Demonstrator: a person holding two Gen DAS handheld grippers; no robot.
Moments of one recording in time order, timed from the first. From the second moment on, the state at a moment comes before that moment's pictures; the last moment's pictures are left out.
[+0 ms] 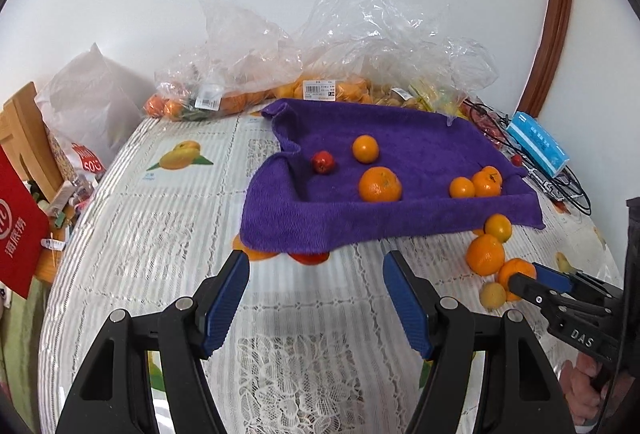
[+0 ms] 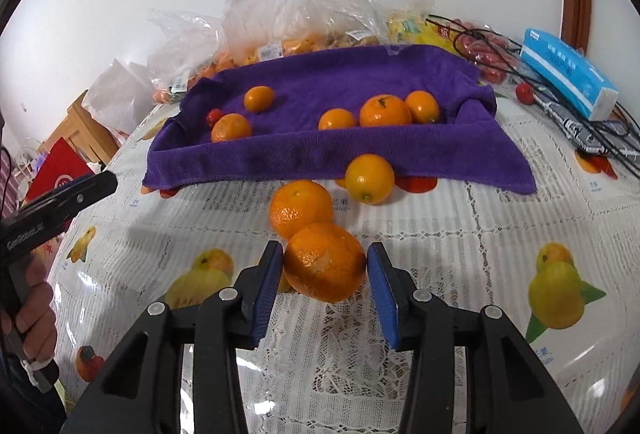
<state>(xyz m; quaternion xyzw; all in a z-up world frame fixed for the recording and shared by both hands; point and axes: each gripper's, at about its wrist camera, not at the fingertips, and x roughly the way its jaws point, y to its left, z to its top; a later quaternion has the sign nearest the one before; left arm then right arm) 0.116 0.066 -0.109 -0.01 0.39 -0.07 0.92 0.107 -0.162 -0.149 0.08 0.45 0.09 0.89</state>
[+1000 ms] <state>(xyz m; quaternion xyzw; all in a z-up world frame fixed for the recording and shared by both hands) 0.105 -0.026 -0.143 0.01 0.44 -0.17 0.88 0.075 -0.219 -0.134 0.08 0.42 0.03 0.91</state>
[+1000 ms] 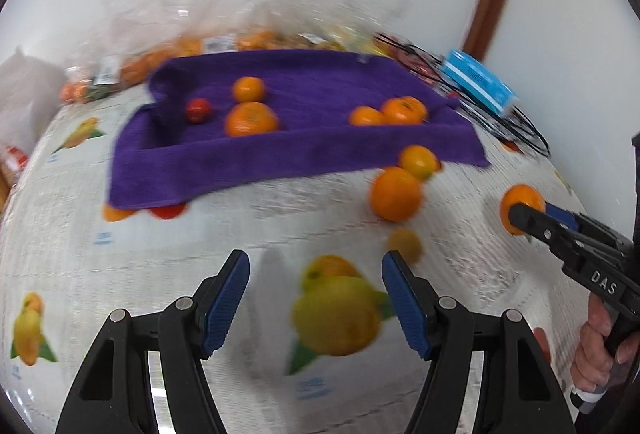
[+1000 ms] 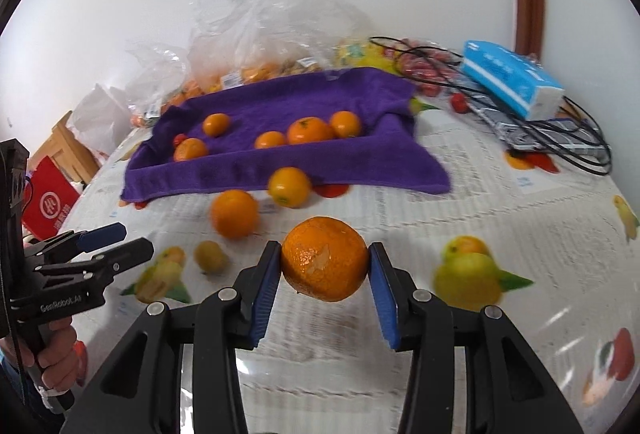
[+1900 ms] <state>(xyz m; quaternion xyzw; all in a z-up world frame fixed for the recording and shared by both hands) 0.128 -0.027 -0.157 0.05 0.45 -0.11 0.88 0.089 -0.228 -0.149 0.07 0.42 0.04 0.91</state>
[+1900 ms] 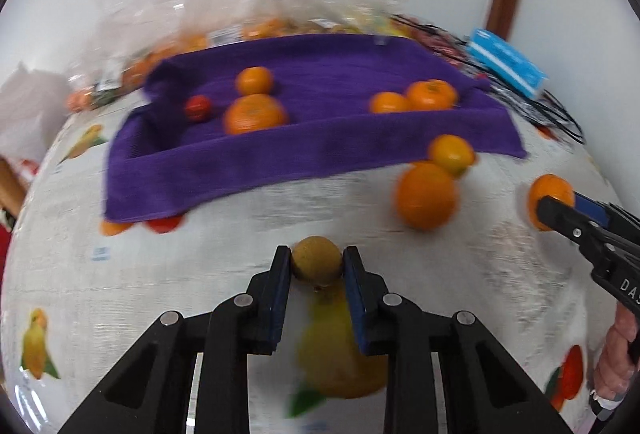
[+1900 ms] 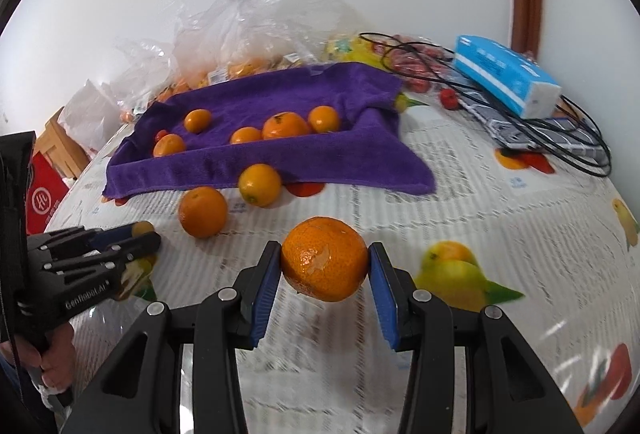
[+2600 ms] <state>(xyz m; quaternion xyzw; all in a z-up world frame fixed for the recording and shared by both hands) 0.130 -0.003 -0.160 0.04 0.44 -0.07 0.89 0.114 -0.209 -0.171 0.07 0.46 0.05 0.89</state>
